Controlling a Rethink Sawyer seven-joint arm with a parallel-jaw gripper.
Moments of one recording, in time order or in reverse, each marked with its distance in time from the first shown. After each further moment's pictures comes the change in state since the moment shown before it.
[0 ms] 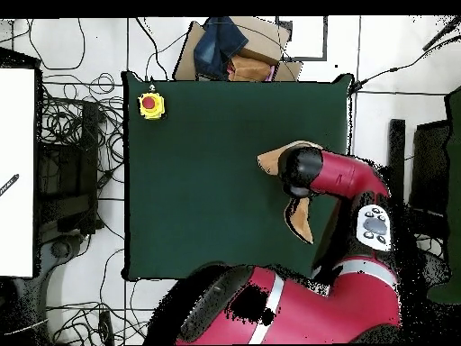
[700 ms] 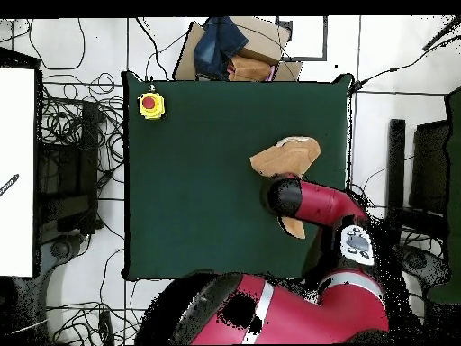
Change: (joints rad) arm 0.024 -0.038 -0.007 0.236 0.001 -0.426 0.000
